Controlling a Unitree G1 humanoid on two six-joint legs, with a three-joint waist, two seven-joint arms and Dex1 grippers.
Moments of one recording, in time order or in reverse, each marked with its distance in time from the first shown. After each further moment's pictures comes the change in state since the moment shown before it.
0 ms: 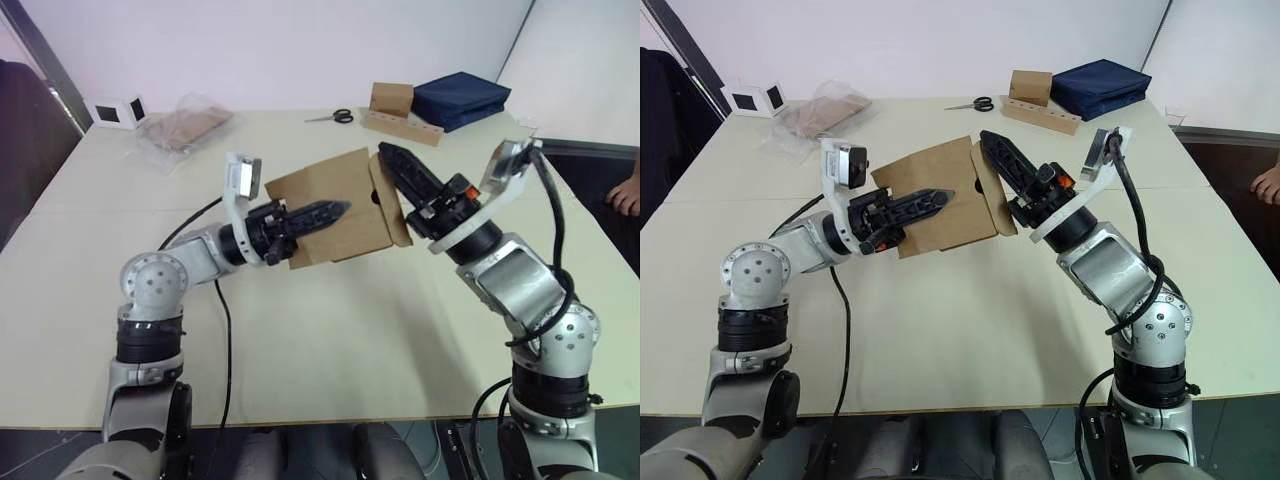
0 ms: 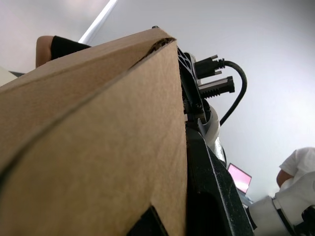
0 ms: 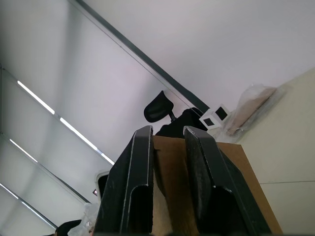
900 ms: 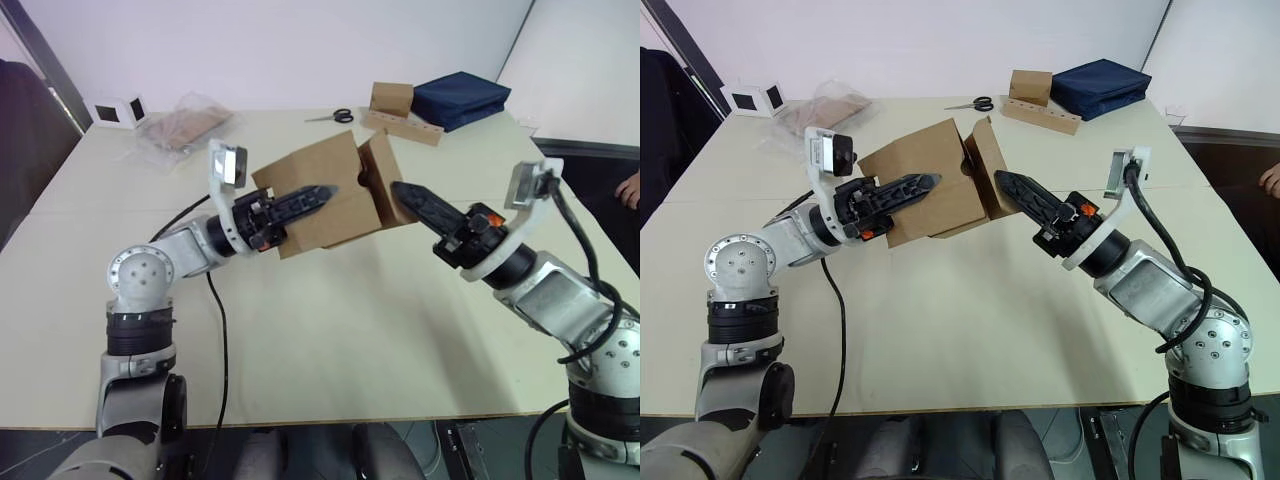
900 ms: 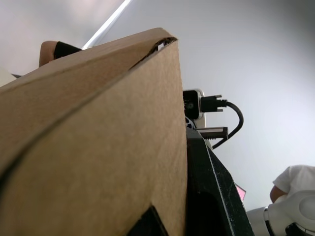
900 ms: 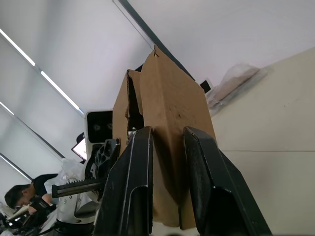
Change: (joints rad) left arm -0.033 0.029 0.042 0.057 -0.102 0.039 0.062; right arm 0.131 -0.226 -0.068 -0.043 0.044 0.090 0.154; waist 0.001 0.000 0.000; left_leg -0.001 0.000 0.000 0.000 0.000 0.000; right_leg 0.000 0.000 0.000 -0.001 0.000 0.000
